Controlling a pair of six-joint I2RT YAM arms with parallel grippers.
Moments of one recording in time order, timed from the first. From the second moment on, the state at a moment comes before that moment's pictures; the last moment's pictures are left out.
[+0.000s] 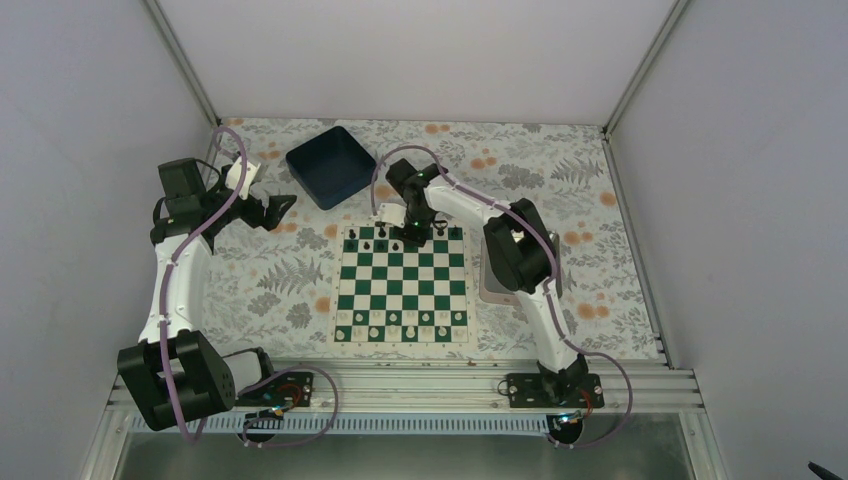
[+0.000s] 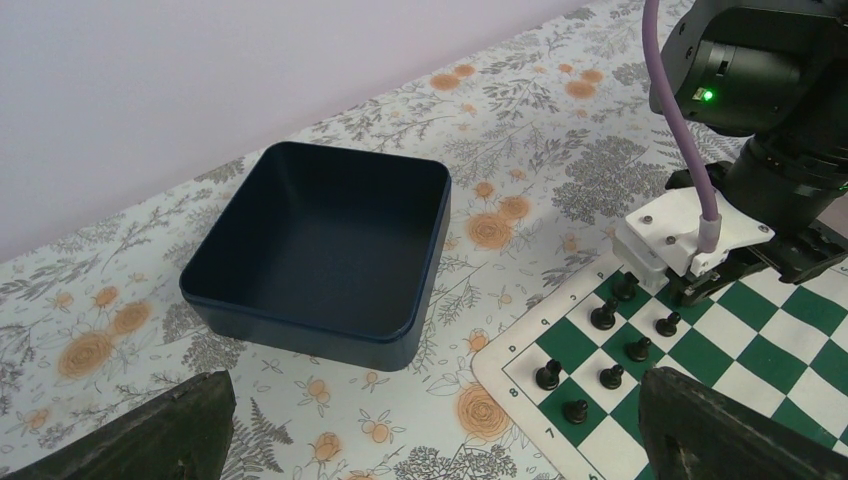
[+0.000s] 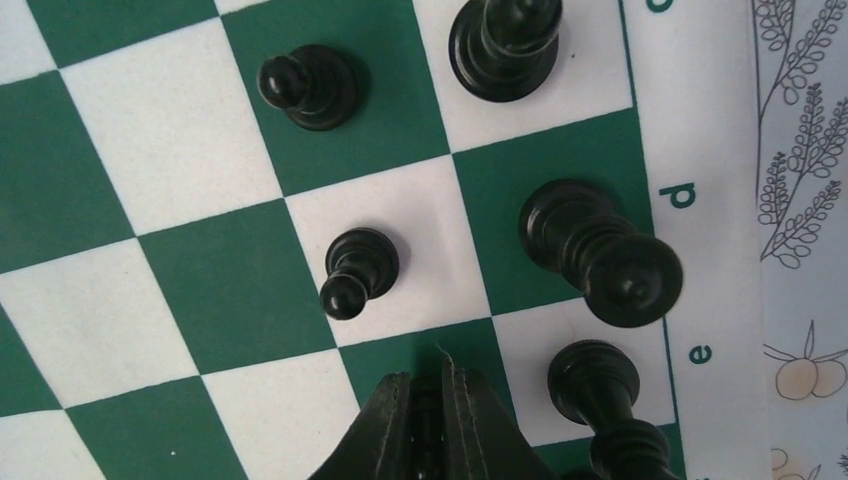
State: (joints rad) left arm 0.29 1.19 0.96 -0.44 0.82 0.52; right arm 0.69 2.28 1.86 -1.02 -0.15 -0.62
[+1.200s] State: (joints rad) left arm 0.29 1.17 0.96 -0.44 0.82 0.52; right arm 0.12 1.56 1.13 -1.00 0.05 -0.67
